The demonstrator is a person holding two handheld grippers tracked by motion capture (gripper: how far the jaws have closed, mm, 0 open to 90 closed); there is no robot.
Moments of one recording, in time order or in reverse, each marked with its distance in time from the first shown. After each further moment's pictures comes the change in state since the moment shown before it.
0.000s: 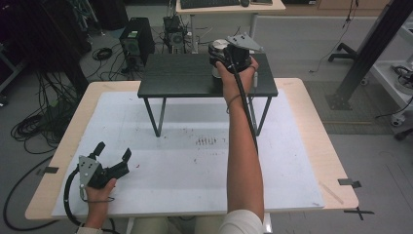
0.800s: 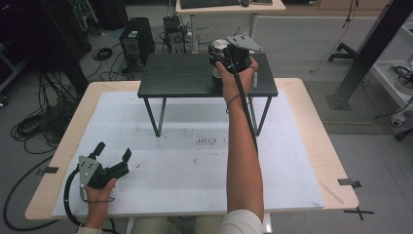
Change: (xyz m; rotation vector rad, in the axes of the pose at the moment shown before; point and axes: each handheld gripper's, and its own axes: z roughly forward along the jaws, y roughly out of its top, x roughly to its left) left arm 0.000 0.000 0.000 0.000 0.000 0.001; right arm 0.001 0.000 0.000 -0.002 -0.004 0.003
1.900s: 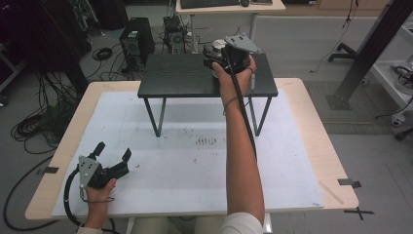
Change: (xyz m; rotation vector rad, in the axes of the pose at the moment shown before) left arm 0.000 0.000 0.000 -0.003 -0.002 0.000; right arm 0.010 0.004 -0.006 -0.028 -0.037 0.014
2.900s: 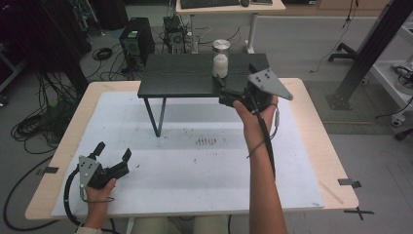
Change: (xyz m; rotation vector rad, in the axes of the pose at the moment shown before) left arm 0.000 0.000 0.000 0.003 -0.001 0.003; right arm 0.000 -0.027 -0.123 -0.139 0.095 -0.048
